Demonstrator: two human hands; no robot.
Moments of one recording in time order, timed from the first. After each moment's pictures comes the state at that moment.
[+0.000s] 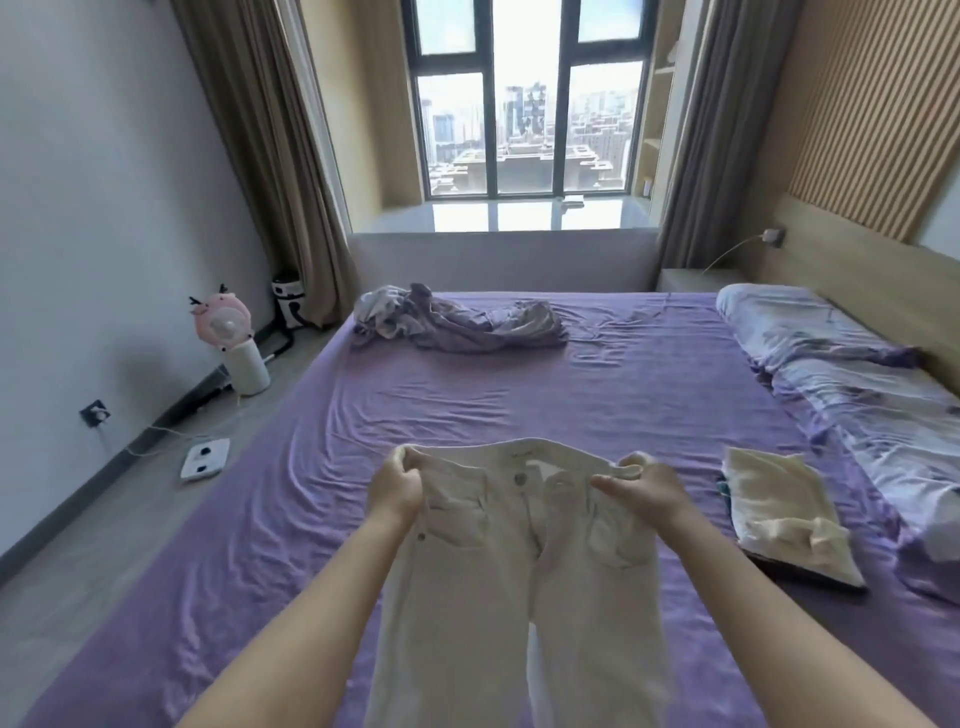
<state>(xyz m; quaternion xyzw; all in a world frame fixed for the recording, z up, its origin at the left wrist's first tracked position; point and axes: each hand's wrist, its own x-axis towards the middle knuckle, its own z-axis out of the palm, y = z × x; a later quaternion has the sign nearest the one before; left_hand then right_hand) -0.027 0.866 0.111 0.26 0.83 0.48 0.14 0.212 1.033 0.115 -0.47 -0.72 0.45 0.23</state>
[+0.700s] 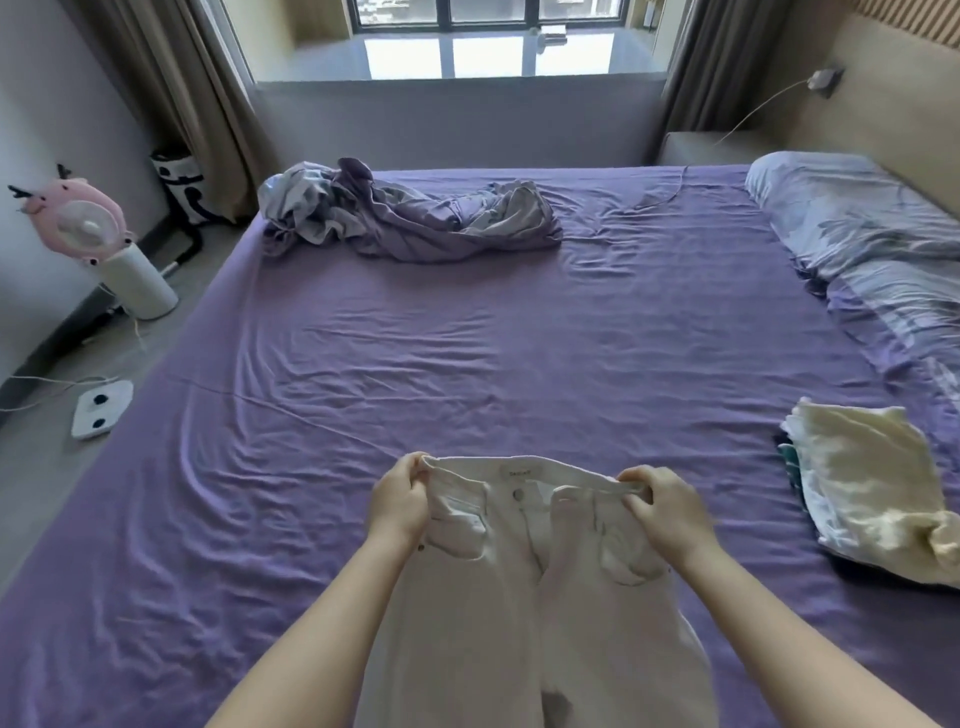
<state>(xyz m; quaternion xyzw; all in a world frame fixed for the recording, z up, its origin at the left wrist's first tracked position) -0.167 1.037 -0.087 0.27 0.85 0.39 0.24 0.090 1.175 -0.063 -0.54 -0.77 0.32 0.09</state>
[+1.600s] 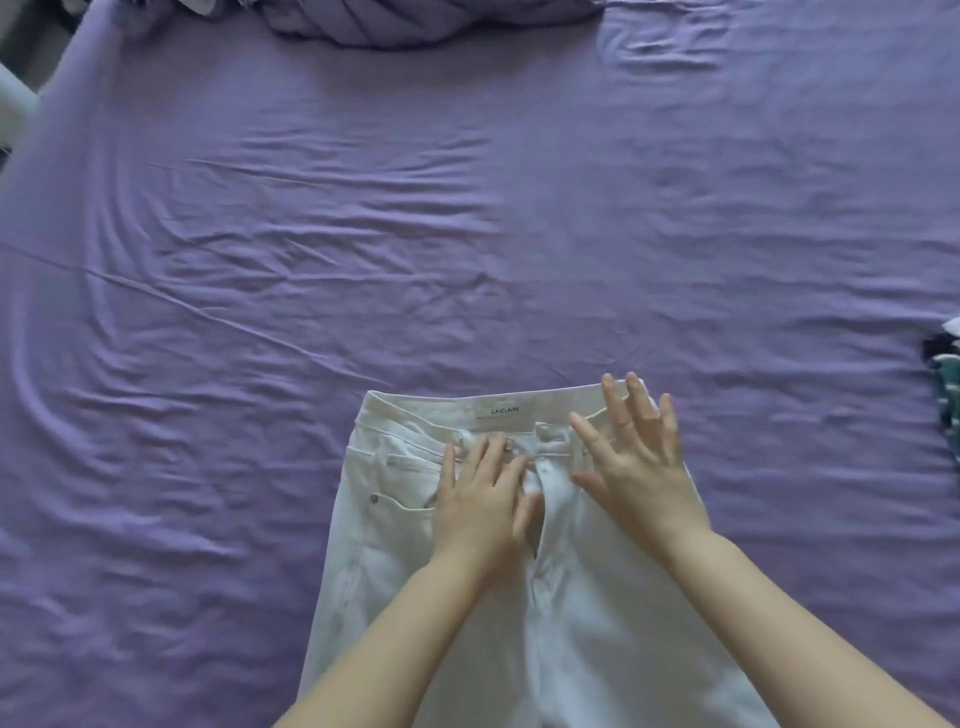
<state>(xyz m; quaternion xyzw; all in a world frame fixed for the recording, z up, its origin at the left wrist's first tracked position) -0.100 1.097 -0.281 0.54 0.82 0.05 0.19 0.037 1.222 -0.254 -0.33 -0.94 0.02 -0.02</state>
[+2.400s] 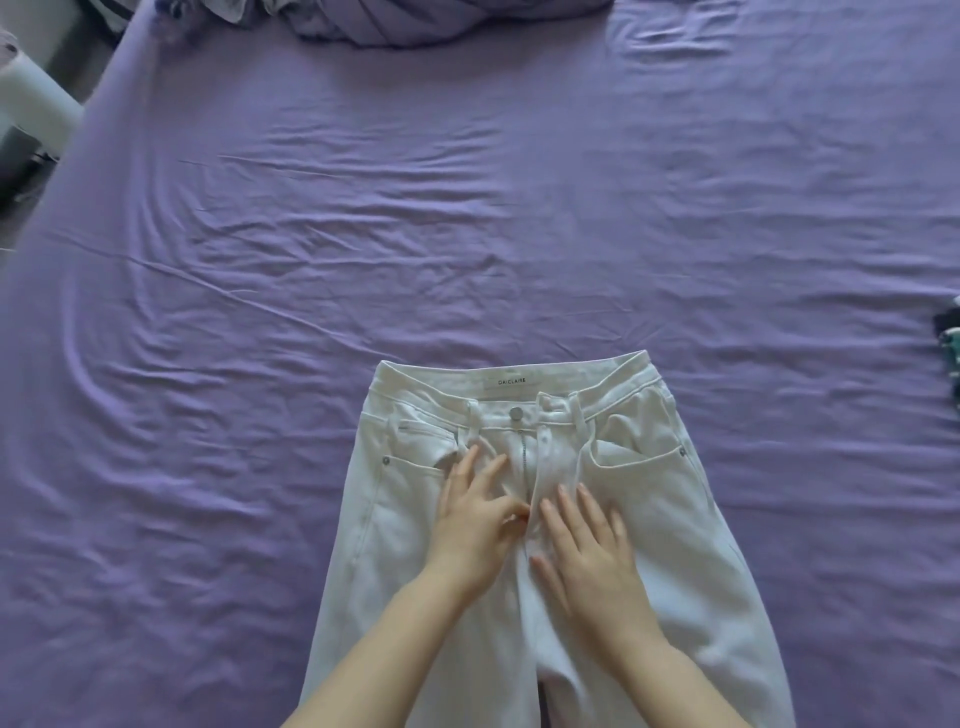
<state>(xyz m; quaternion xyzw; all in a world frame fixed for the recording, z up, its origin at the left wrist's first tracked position) -0.087 1.048 -0.276 0.52 0.80 0.11 0.27 0.066 1.096 -0.275 -0.39 -0.91 0.16 -0.05</state>
